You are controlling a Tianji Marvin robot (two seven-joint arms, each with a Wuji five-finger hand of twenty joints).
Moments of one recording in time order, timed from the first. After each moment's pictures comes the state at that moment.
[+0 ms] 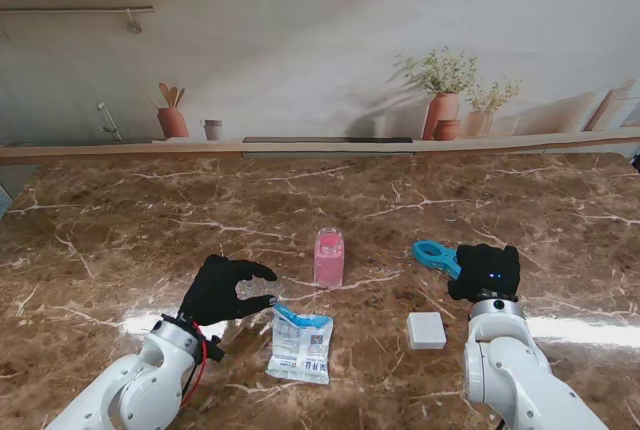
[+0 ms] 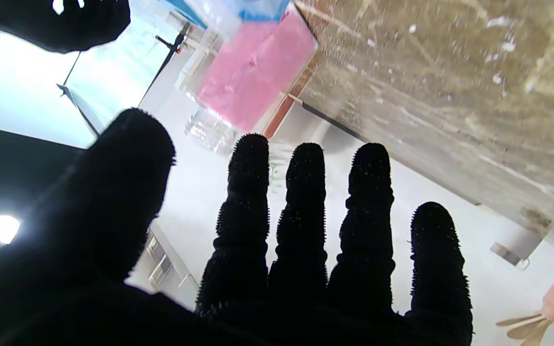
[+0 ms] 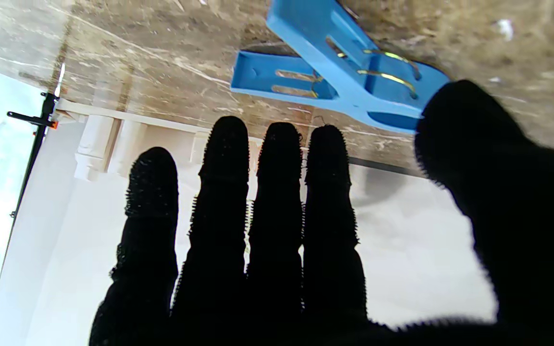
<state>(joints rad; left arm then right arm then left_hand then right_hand) 1.72 -1.14 -1.18 -1.55 0.70 -0.30 0.35 -1.70 -1.07 1.25 -1.58 -1.26 0.52 -0.17 0.55 -0.52 0.61 -0.13 0.77 -0.06 0.50 0.32 0.84 0.04 0.38 0.43 0.69 0.18 0.46 0.76 0.07 0.30 0.93 0.88 0.31 -0.86 1.13 -0.20 0.81 -0.12 0.50 0.65 0.96 -0.09 0.42 0.59 0.90 -0.03 0.54 0.63 0.47 0.11 1.07 0.74</state>
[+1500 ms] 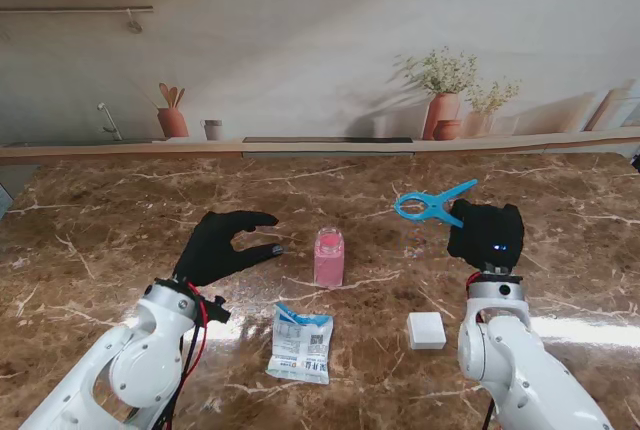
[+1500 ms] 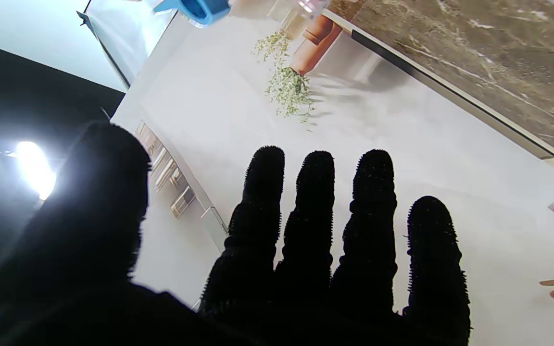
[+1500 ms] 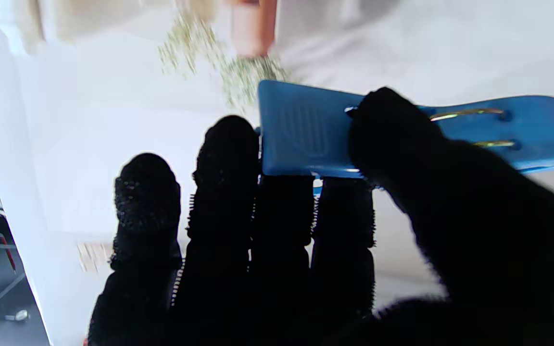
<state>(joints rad) 1.71 -1.15 -1.22 -1.79 0.55 -0.19 0.26 -1.63 -1.13 1.28 -1.53 -1.16 0.37 -0.67 0.56 -0.40 0.32 -0.10 0.77 0.07 0.35 0.27 0.82 0.12 0.32 0.35 0.65 0.21 0.42 0.69 0.12 0.27 0.99 0.88 0.49 -0.84 1.22 -0.26 0.94 -0.27 0.91 0.67 1.24 -0.12 0.62 0.87 1.09 -0.05 1.01 0.81 0.66 0.10 1.38 0.80</state>
